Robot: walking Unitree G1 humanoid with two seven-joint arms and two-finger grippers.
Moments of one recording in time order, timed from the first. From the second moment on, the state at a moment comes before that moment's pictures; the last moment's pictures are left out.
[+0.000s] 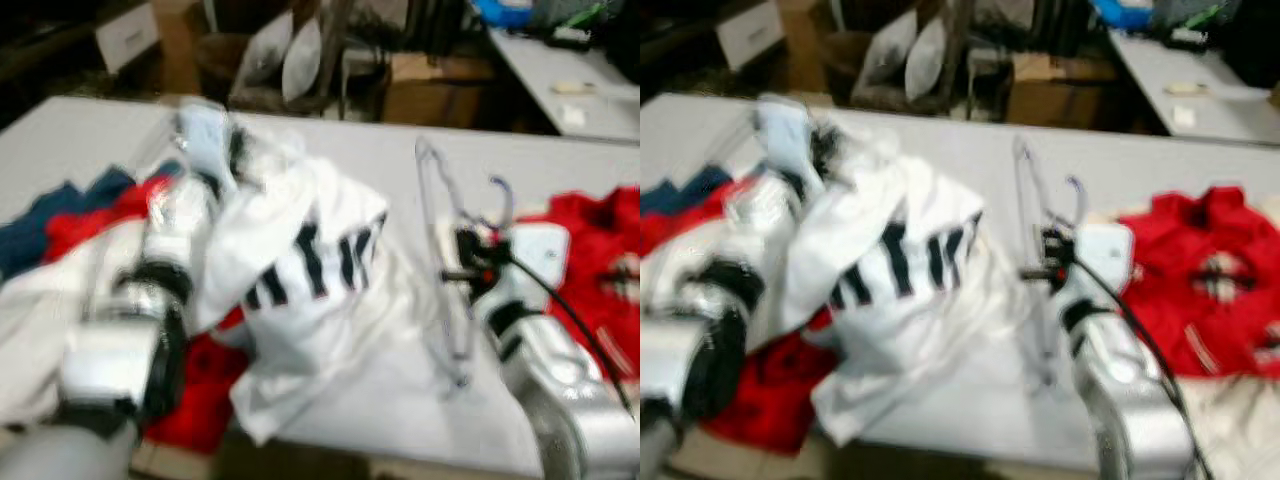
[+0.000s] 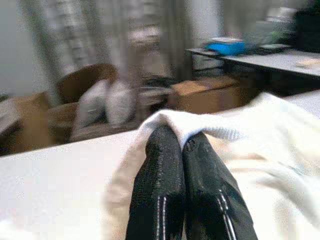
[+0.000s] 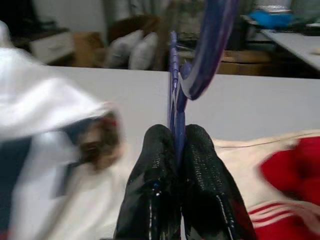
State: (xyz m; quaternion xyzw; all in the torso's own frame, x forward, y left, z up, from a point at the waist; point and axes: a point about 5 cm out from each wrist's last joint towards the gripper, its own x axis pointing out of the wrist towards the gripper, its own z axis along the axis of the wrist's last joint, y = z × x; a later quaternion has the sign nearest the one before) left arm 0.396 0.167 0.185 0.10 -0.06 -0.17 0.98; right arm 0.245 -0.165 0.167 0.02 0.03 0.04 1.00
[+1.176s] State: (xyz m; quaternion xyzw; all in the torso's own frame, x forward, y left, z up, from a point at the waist) left arm 0.309 0.154 0.187 -0.04 -0.07 -0.19 0.98; right arm 0.249 -0.153 0.175 0.03 0.02 0.06 1.00
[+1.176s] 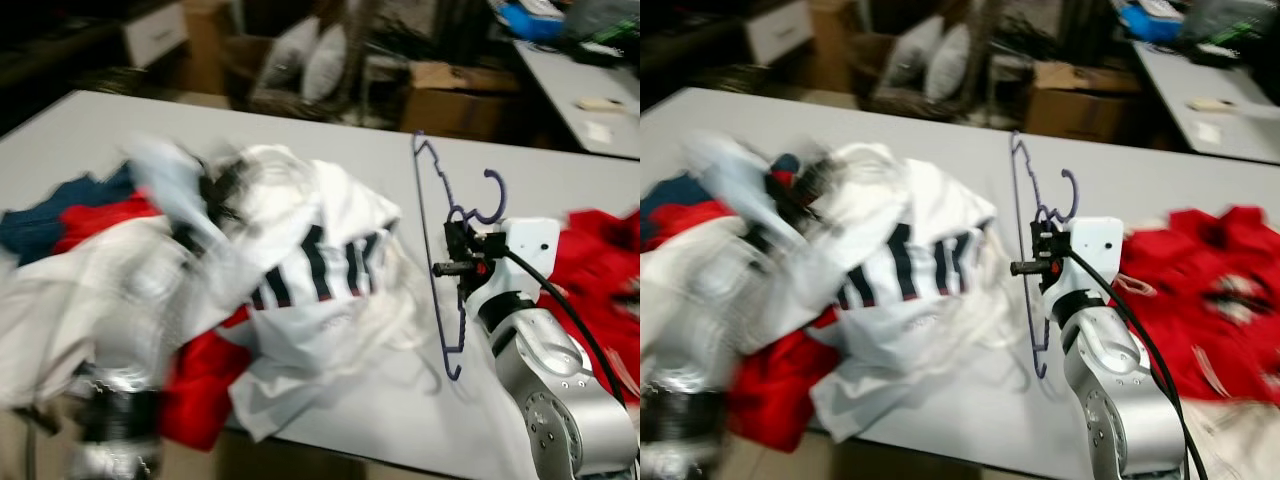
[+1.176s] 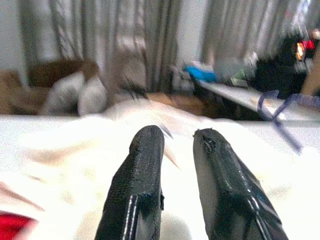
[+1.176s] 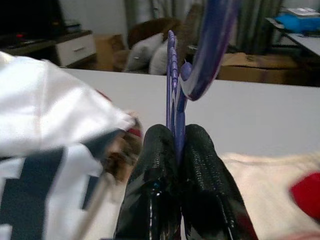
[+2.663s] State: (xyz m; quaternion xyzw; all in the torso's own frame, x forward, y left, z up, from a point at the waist) left arm 0.303 0.132 0.191 0.03 -0.06 -0.15 0.99; right arm 0.251 -0.156 0.192 0.00 0.04 0.06 1.00
